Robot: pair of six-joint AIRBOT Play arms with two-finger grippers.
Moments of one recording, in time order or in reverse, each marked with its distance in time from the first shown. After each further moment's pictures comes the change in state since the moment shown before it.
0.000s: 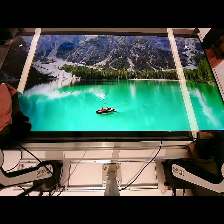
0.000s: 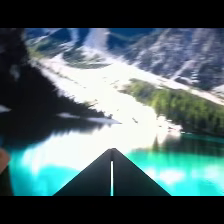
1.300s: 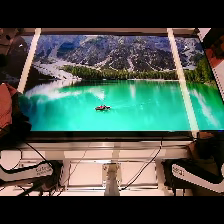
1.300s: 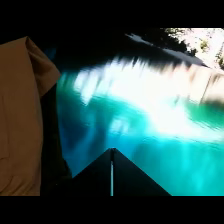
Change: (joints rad) left arm 0.167 -0.034 -0.246 0.093 0.021 -0.036; right arm 0.000 -0.001 0.000 0.012 -0.045 0.005
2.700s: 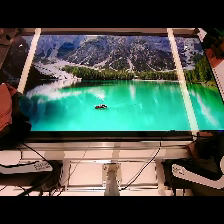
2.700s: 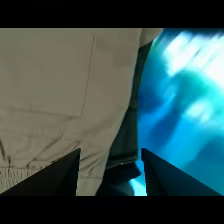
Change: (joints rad) left arm 0.303 -0.080 -0.149 -0.017 -0.024 -0.007; right arm 0.000 -0.056 -0.036 -0.006 0.111 0.000
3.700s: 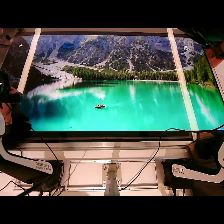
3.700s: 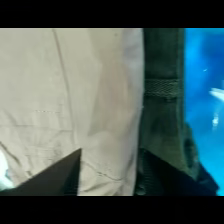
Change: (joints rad) left arm -0.263 -0.236 -0.117 0.553 0.033 -0.073; right arm 0.000 -0.071 -0.010 0.019 0.002 0.002
